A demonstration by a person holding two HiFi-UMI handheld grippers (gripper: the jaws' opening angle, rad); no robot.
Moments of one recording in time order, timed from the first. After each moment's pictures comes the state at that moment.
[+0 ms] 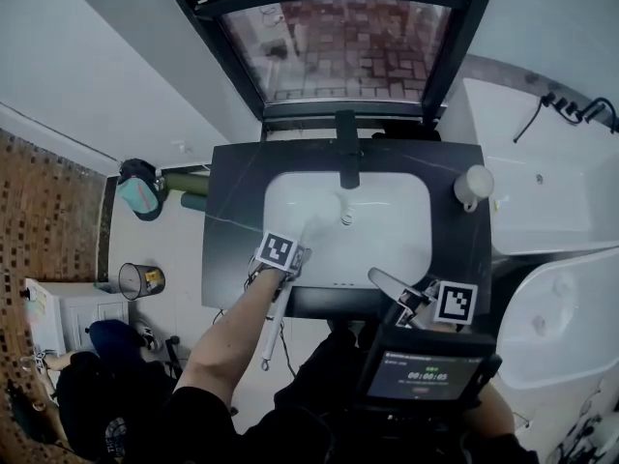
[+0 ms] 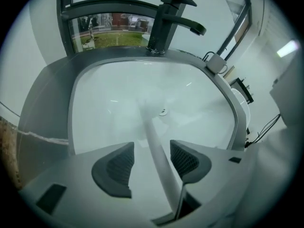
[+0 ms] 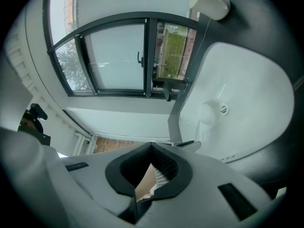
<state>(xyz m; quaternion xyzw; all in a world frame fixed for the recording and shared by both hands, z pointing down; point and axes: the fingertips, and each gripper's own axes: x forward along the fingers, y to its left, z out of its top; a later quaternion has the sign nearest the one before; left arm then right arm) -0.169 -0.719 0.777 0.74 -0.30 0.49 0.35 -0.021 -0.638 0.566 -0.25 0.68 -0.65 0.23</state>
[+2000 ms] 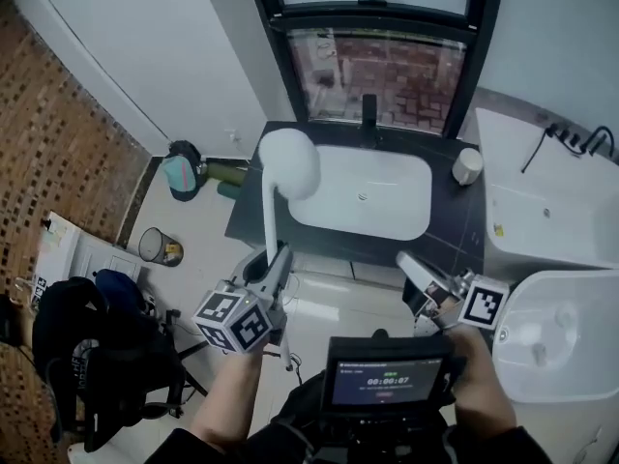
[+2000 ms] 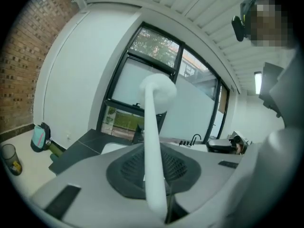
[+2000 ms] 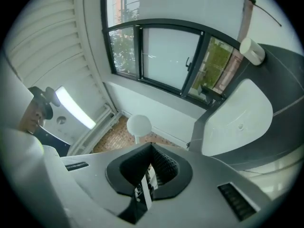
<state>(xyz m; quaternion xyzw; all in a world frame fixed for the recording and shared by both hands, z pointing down) -0.185 -0.290 0.407 0.84 -0.50 0.02 0.20 0.010 -0.281 0.405 -0.21 0.83 -0.47 0.22</state>
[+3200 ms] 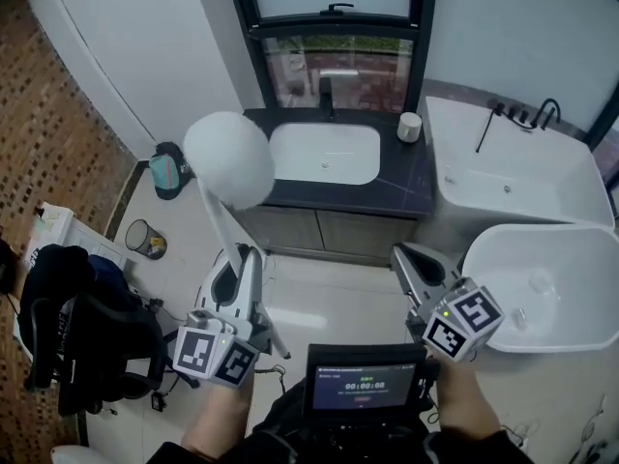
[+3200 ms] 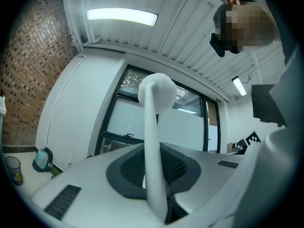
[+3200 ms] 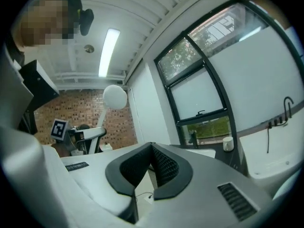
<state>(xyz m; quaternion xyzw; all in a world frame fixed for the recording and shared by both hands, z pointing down) -0.116 0.180 0.295 0.84 -0.53 -0.10 0.05 0.102 0.164 0.338 -0.43 0.90 -0.11 0.03</state>
